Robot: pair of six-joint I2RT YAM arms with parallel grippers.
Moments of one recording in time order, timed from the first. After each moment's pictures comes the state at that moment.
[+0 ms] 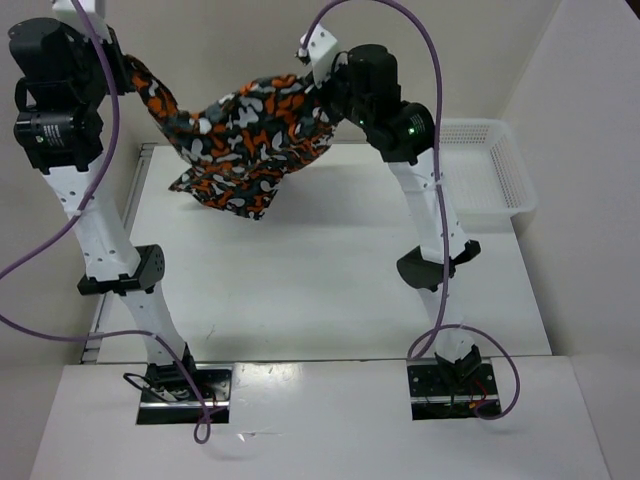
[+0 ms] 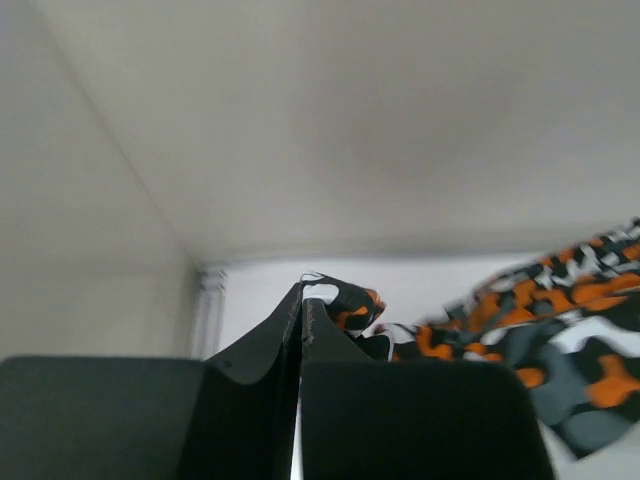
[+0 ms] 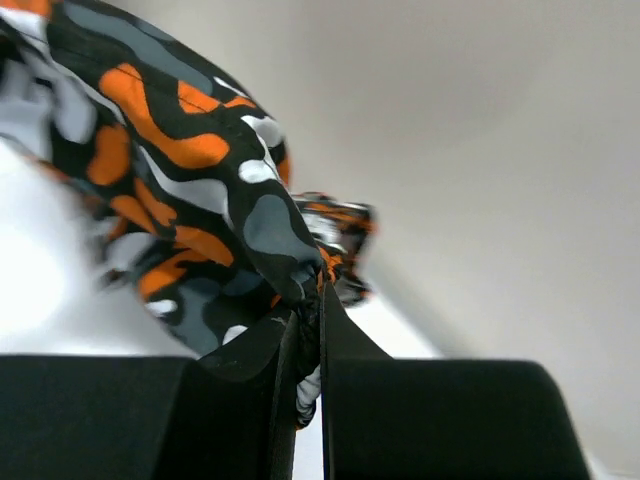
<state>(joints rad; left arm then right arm) 0.15 2.00 3.11 -1.13 0.07 0.07 0.62 2.23 3.05 -0.96 0.09 -0.44</state>
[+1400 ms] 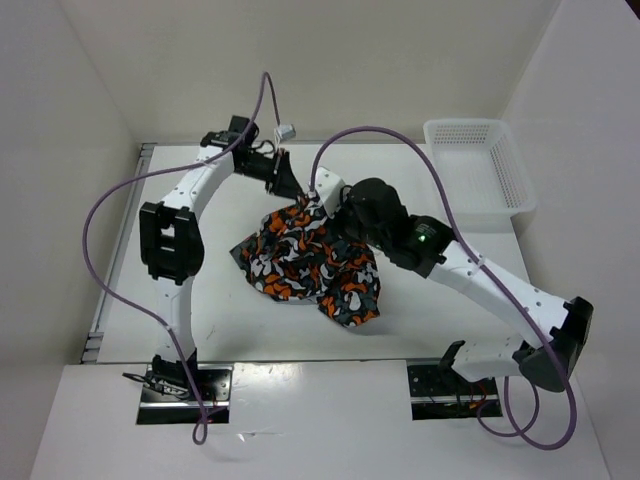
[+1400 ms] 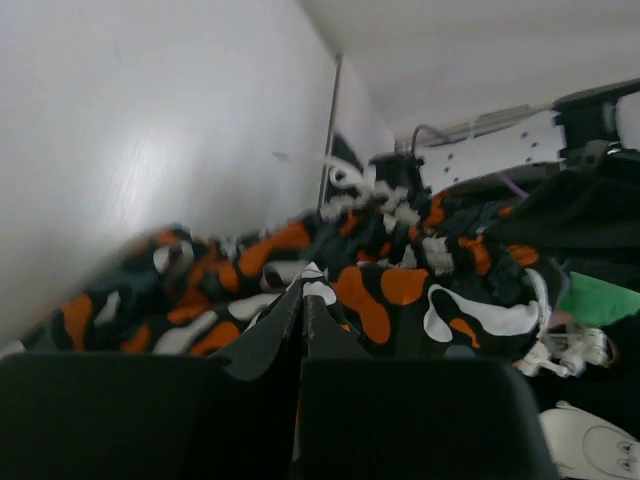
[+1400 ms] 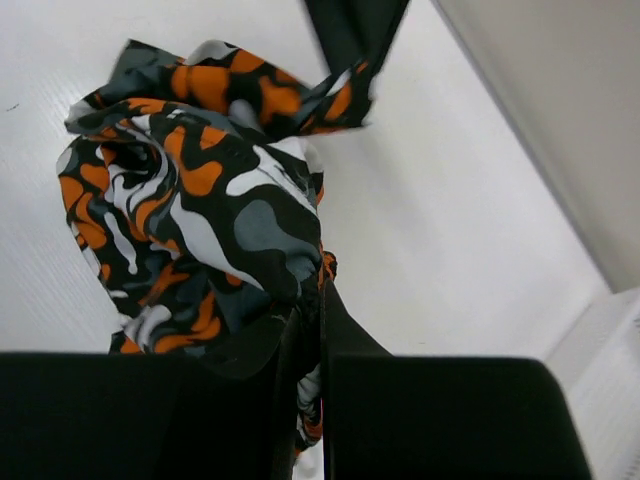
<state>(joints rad) -0.20 2.20 2.17 -1.03 1.35 0.07 0.87 1.28 1.37 -0.54 0.16 -0.35</state>
